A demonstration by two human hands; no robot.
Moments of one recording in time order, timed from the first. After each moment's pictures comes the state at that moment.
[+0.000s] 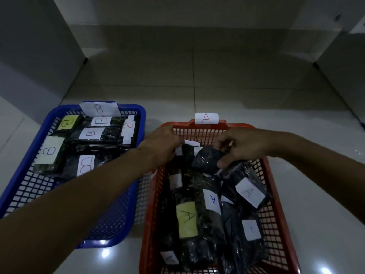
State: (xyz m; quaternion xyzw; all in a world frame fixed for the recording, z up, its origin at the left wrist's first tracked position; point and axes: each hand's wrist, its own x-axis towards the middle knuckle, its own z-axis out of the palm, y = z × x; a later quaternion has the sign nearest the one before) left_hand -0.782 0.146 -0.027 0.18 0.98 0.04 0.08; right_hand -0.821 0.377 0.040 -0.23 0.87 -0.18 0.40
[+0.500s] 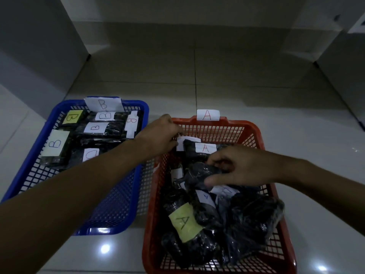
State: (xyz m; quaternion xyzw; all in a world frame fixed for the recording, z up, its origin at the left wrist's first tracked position) left_hand -0.779 0.135 -0.013 0.13 0.98 0.11 0.09; right_hand -0.764 0.379 0.035 -0.33 0.82 -0.27 0.38
